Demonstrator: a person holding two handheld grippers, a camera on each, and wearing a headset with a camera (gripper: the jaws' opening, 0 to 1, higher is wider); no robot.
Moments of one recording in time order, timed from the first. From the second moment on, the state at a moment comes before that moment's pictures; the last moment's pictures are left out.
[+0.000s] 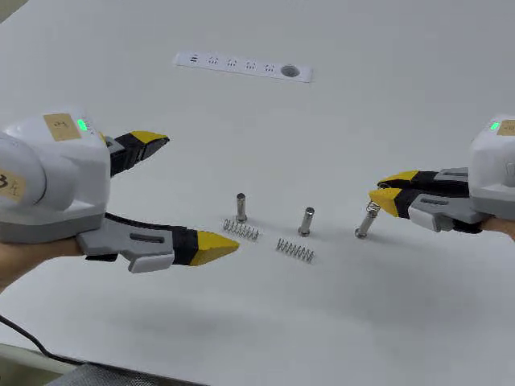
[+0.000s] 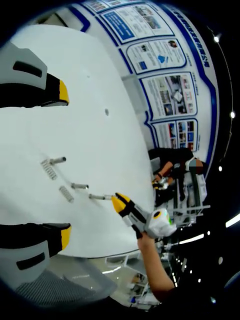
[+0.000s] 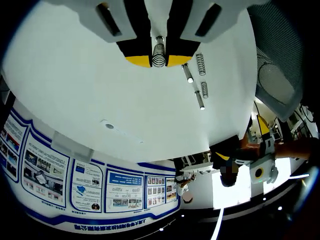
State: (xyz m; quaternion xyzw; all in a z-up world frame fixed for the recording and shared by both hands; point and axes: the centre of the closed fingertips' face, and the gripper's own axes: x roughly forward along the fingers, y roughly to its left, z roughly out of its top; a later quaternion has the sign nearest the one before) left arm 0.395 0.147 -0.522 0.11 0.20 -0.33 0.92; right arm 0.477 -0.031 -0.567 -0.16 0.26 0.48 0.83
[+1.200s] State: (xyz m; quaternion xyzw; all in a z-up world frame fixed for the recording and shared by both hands) left arm 0.393 0.160 -0.510 0.07 0.19 -0.31 0.93; right arm 0.471 -0.029 -0.607 -0.18 0.28 0.48 0.81
